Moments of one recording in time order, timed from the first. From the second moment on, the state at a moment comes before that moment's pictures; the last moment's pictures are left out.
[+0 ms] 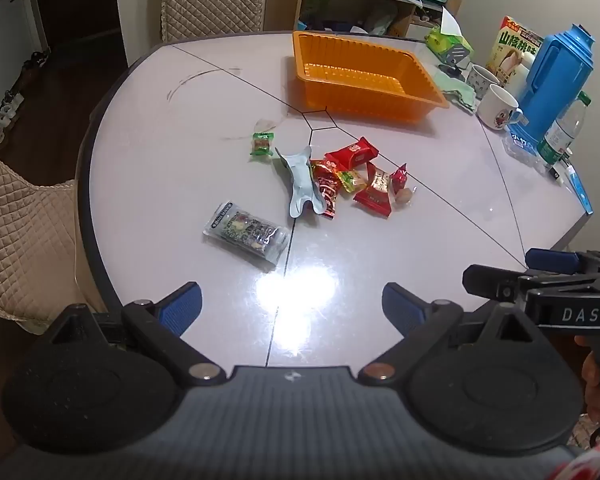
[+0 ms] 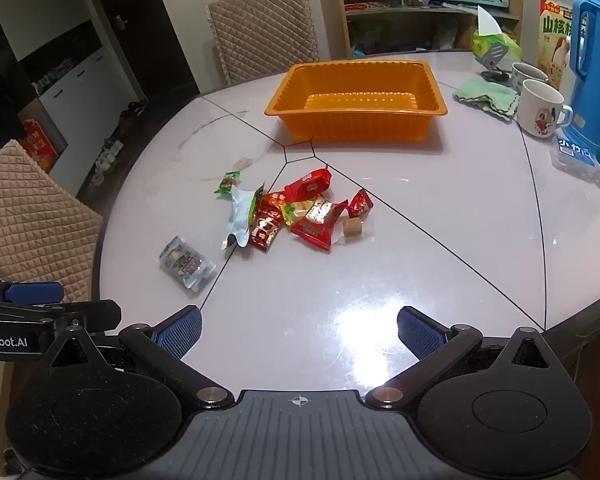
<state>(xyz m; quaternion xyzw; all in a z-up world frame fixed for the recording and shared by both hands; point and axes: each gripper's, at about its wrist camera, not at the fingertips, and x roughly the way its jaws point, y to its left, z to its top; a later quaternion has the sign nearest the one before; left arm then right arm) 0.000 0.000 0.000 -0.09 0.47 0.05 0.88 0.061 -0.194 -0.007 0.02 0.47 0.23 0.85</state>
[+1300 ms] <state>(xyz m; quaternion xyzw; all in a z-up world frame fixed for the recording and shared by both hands) 0.006 -0.002 -0.003 -0.09 0.48 0.05 0.87 0.066 -0.193 -0.004 0.02 0.47 0.23 0.85</state>
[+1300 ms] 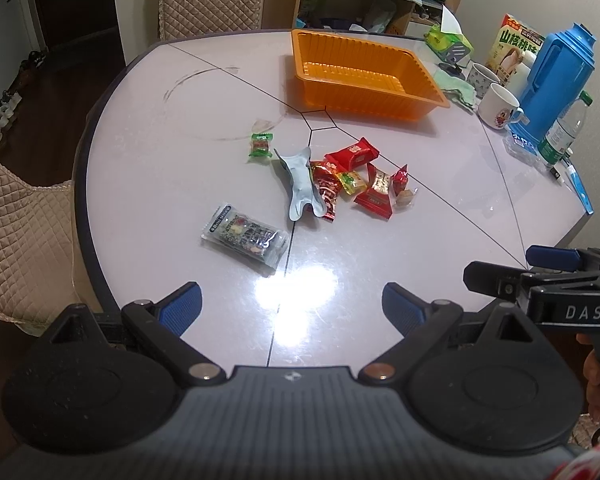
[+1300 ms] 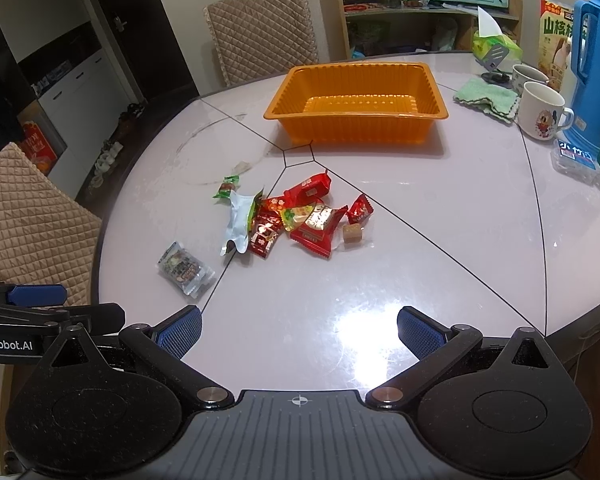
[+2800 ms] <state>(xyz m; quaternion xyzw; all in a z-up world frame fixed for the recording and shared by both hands) 0.006 0.002 -0.002 -0.10 0.47 0.05 0.87 0.069 -0.190 -0.005 0.02 0.47 0.23 0.85</state>
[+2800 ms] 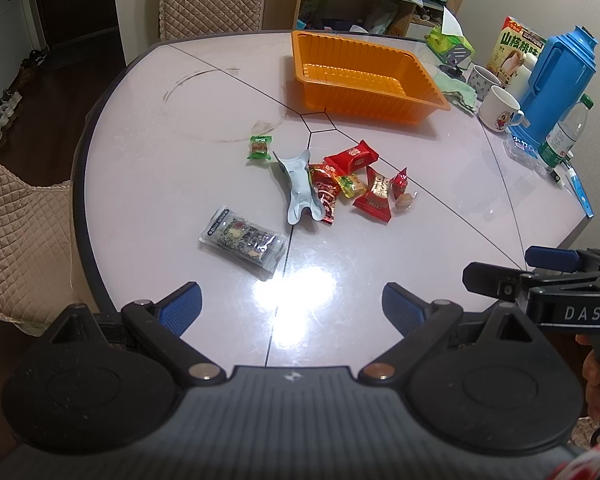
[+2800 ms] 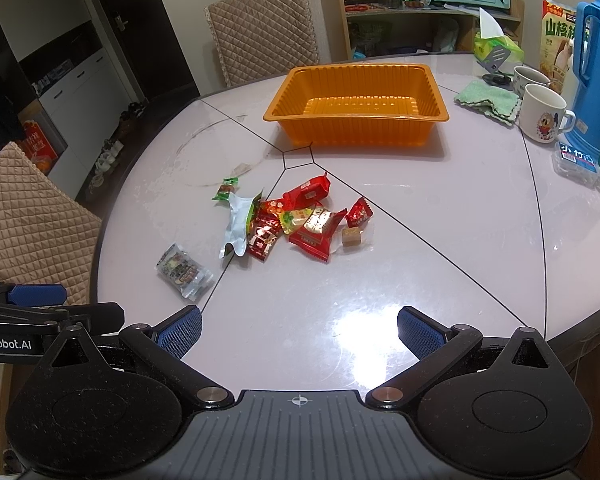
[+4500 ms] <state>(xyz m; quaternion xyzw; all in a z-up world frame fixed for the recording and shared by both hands) 0.091 0.021 -0.100 -0.12 0.49 0.15 0.85 0.154 -0.216 -0.077 0.06 0.46 0.25 0.85</state>
